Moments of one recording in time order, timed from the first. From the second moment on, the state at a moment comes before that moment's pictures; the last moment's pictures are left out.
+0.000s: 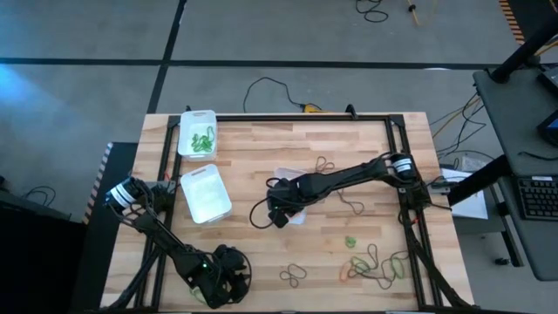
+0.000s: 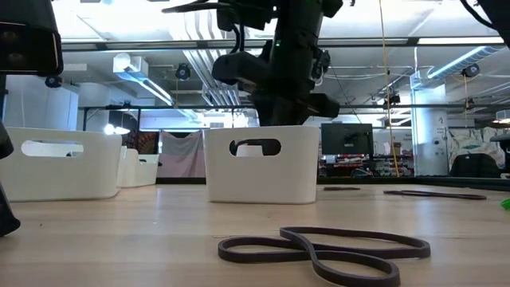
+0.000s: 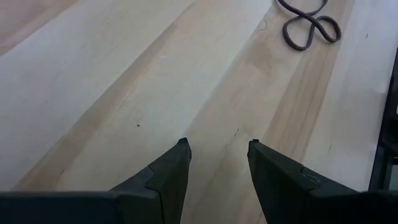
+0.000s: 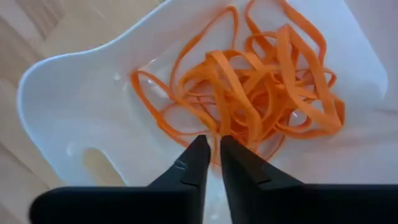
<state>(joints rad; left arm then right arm) -0.87 1.88 0.97 -0.19 -0.53 -1.45 0.11 2.09 1.68 -0.90 0.10 0.91</state>
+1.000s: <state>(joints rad) -0.86 1.88 0.99 -0.18 -0.49 -1.45 0.70 1.89 1.64 -1.00 0.32 1.02</state>
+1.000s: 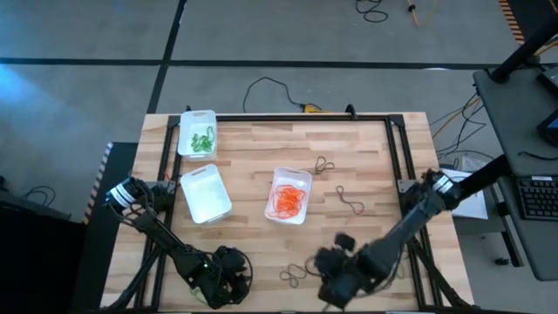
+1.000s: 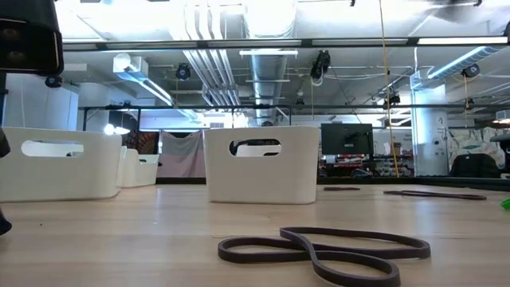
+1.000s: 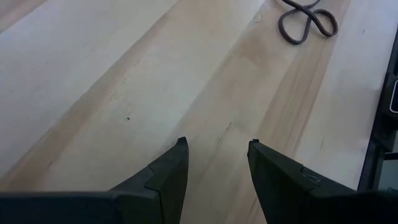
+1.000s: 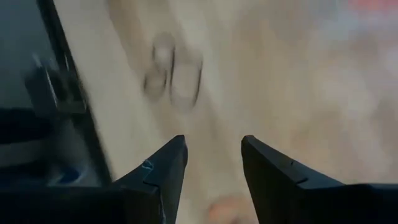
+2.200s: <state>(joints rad) -0.81 1.88 0.99 -0.18 -0.53 -1.42 0.68 2.08 1.50 -0.93 -0.16 1.20</state>
